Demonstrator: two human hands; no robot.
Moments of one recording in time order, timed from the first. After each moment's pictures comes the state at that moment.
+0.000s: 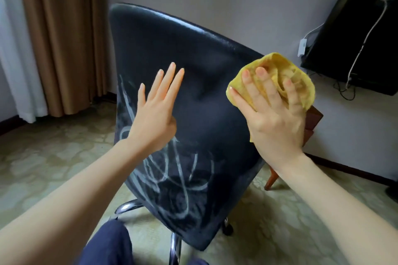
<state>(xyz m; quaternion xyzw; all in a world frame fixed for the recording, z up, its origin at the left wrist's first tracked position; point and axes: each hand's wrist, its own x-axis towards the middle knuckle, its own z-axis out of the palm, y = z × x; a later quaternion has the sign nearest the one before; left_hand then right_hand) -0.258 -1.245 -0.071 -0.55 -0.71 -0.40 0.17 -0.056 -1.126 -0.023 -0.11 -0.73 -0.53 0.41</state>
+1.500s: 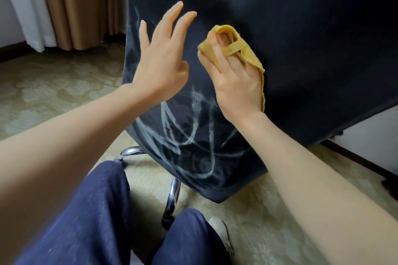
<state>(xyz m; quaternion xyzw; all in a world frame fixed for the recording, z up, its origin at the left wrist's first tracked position) -0.277 -1.236 -0.106 -0.49 -0.74 -0.44 0.16 -0.160 -1.103 -0.112 -0.04 -0.85 -0.37 0.37</state>
